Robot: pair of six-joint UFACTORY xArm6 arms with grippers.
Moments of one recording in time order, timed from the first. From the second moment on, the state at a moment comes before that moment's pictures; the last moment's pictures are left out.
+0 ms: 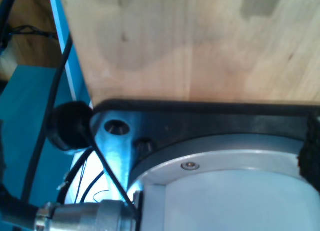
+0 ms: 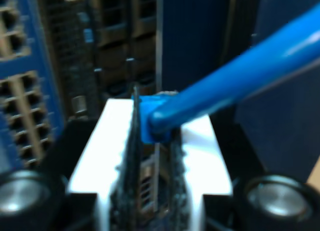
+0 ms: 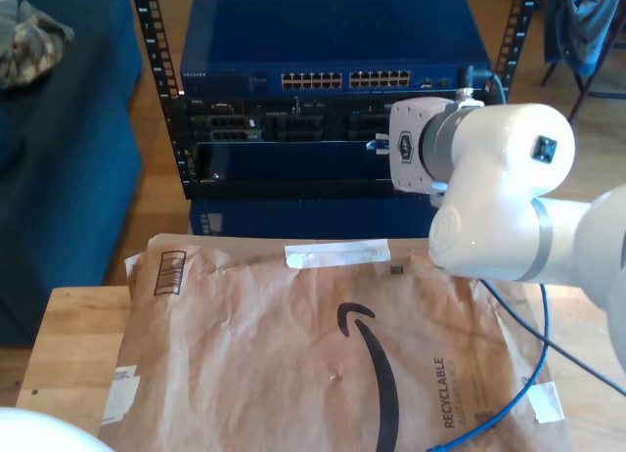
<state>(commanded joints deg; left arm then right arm) 96.4 -26.6 -7.5 7.6 63.3 0.7 22.5 -5.1 -42.4 23.7 -6.3 78.3</state>
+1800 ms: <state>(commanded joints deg) 96.4 -26.6 -7.5 7.6 63.3 0.7 26.0 29.2 -54.2 31.4 -73.6 81.4</state>
